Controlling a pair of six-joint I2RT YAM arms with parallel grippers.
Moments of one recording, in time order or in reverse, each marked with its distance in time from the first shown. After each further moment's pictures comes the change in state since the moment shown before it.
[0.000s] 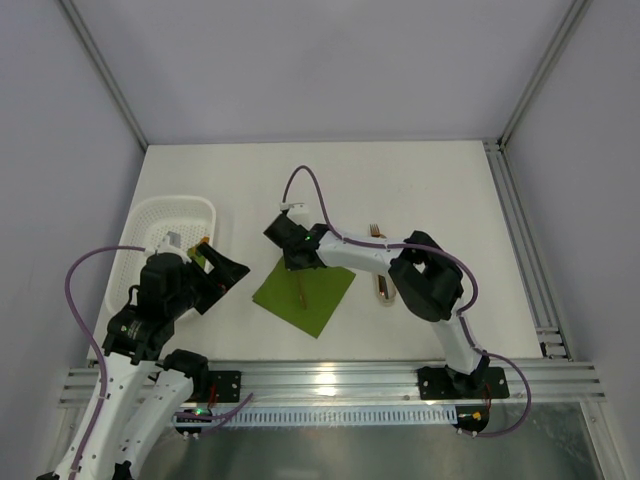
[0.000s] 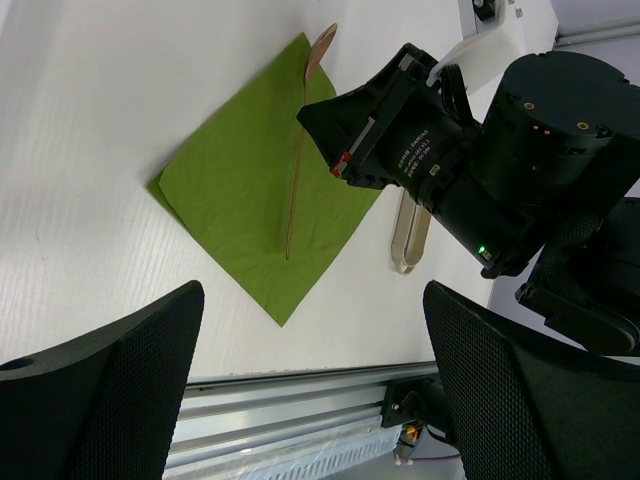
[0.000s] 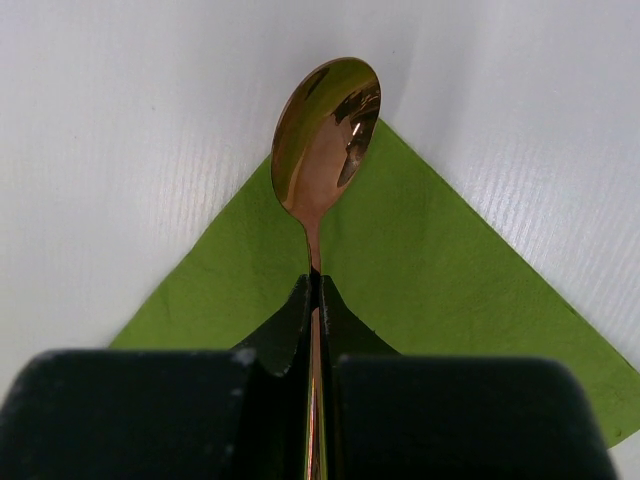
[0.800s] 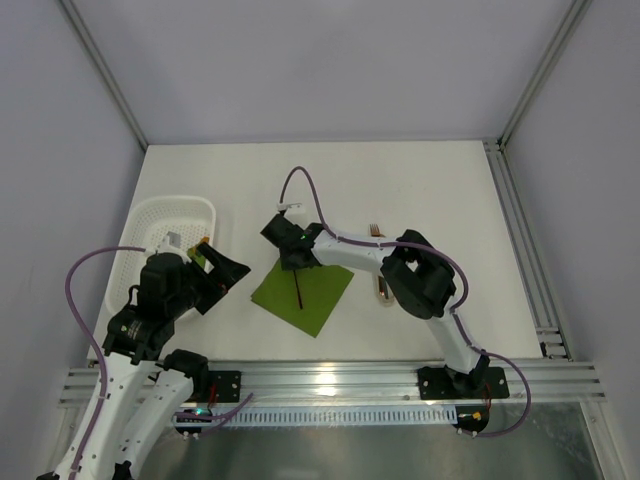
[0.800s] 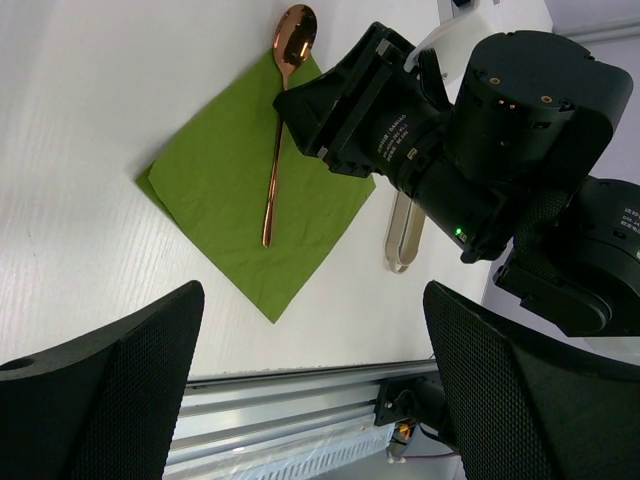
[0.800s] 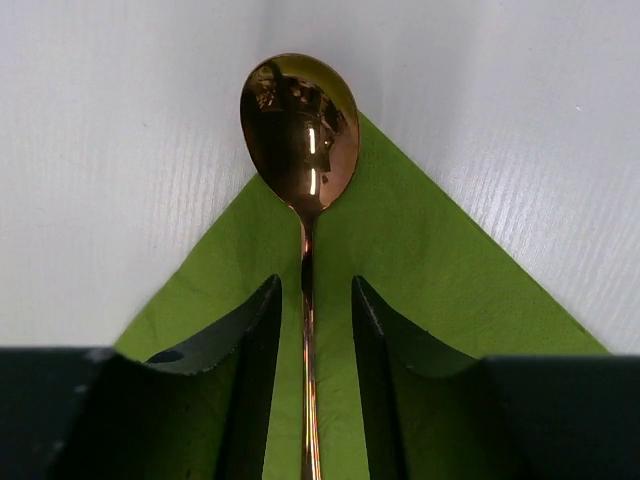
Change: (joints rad) left arm 0.000 0.000 -0.001 0.003 0.007 -0.015; right arm 0.000 0.057 0.053 -0.018 0.002 0.000
